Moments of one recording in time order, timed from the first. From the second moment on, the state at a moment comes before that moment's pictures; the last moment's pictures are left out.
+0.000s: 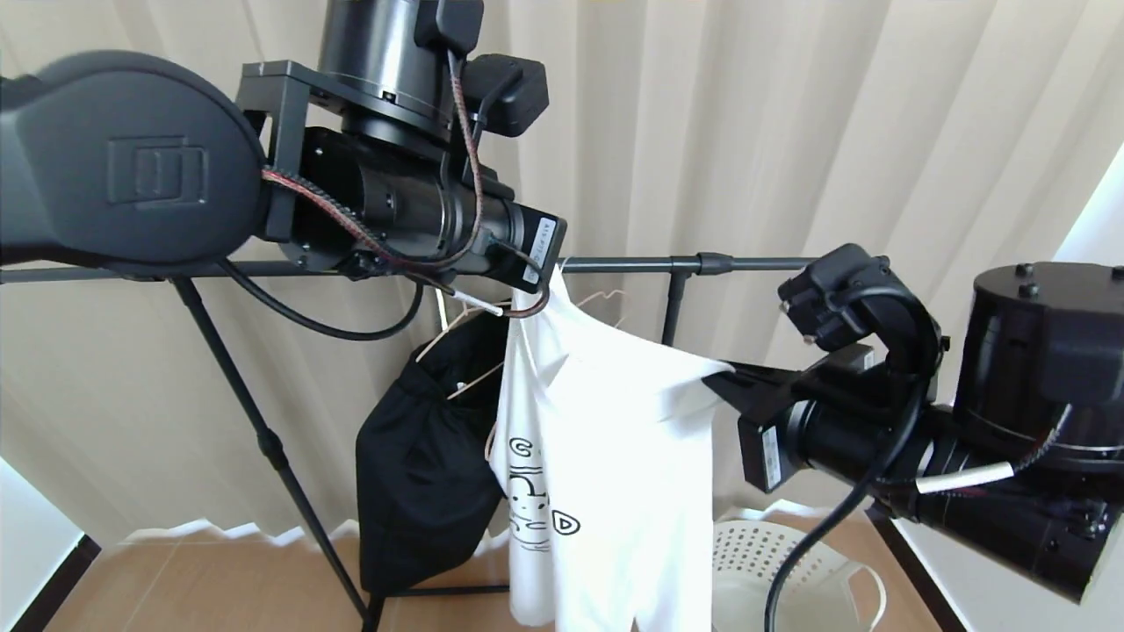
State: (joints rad) left arm -0.69 1.81 -1.70 0.32 0.24 0.08; right arm 0.79 1.52 -0.76 -0.49 -0.31 -0.04
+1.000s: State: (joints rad) left arm -0.96 1.81 -1.52 0.61 0.23 -0.29; right arm 0.77 1.80 -1.03 -0.50 -0.46 0.28
